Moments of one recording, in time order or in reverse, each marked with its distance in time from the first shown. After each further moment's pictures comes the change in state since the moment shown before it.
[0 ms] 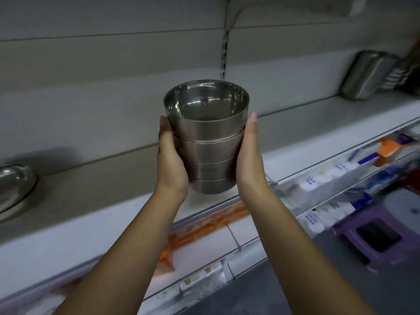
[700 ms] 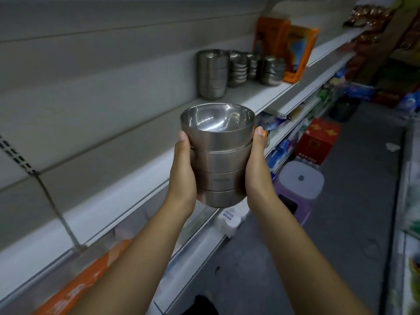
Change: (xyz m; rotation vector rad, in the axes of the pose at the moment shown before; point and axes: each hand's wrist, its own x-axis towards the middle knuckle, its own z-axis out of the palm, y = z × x) left_hand -0.058 -0.190 0.377 0.035 -0.494 -0.305; right_hand 0.059 -0.045 -0.416 0.023 0.434 0.127
